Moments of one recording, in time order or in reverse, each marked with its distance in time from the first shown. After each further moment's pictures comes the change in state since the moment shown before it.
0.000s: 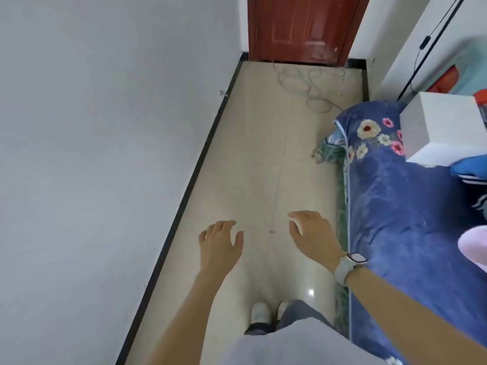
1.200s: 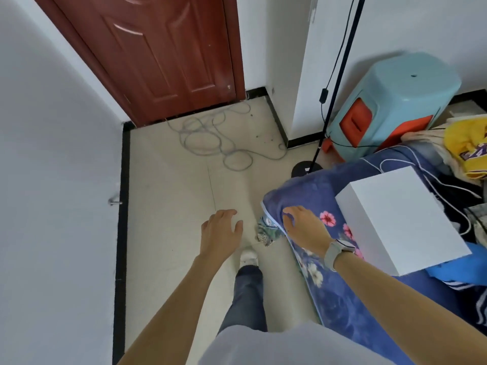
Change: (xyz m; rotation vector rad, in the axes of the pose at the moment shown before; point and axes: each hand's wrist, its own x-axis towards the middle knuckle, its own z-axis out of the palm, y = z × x) left_hand 0.664 0.429 0.110 0.076 -0.312 0.390; right_hand 0.554 0.340 -0.270 0.231 0.133 0.460
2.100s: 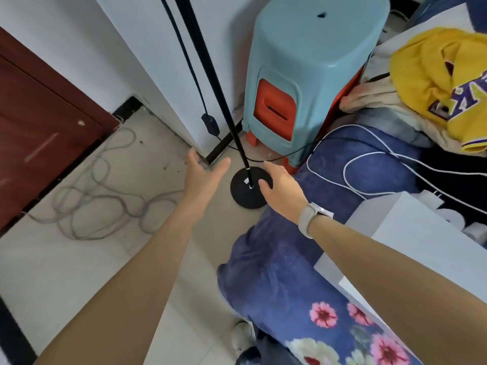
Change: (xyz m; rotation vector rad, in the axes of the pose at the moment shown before) left_hand 0.505 0.251 0.158 -0.516 -0.330 0.097; right_hand 0.390 0.225 -0.095 0.408 0.356 0.434
